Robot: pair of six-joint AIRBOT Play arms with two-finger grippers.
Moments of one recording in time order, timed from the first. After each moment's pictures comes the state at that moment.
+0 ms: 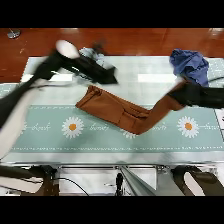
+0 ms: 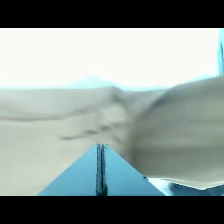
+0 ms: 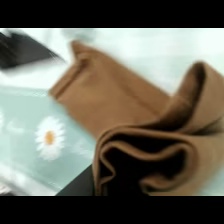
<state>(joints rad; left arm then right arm) -0.32 -1.58 1.60 0.81 -1.22 -1.49 -0.05 -0.80 0.97 -0.75 1.25 1.42</state>
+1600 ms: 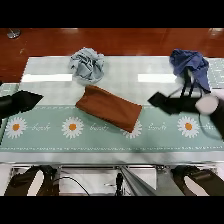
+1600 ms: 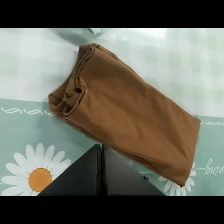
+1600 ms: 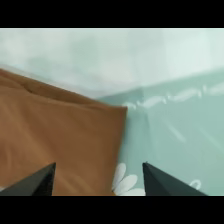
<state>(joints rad) 0.19 -0.56 0.81 0.95 -1.16 -1.45 0.17 -0.93 0.63 -1.06 0.73 1.89</state>
